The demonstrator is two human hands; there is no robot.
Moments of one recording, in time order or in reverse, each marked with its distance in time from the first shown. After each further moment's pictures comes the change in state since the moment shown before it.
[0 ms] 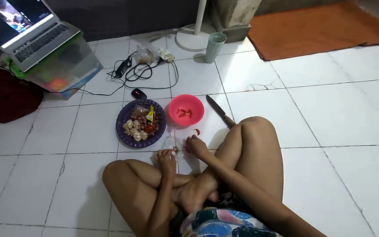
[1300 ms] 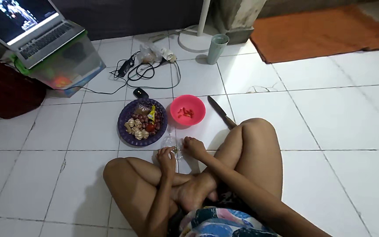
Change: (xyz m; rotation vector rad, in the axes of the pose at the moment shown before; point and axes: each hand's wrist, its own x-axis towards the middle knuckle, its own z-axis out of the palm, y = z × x) left_hand 0.003 -0.001 -0.003 -0.113 -0.007 -0.060; right_hand -0.003 -0.008 0.004 -0.064 0.019 -0.093
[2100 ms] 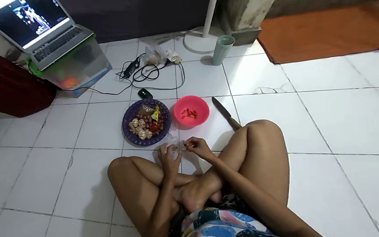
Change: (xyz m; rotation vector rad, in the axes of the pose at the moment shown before) left_hand -0.005 0.004 -0.004 -0.088 0.076 0.018; right_hand -0.010 0.021 0.012 0.826 0.194 -0.313
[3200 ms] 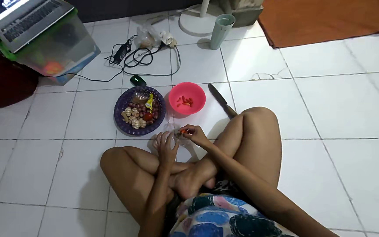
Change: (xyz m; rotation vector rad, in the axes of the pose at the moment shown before) left_hand -0.001 -0.006 0.010 0.186 0.010 0.212; right_hand 0.006 0.007 -0.004 0.022 0.013 -0.123
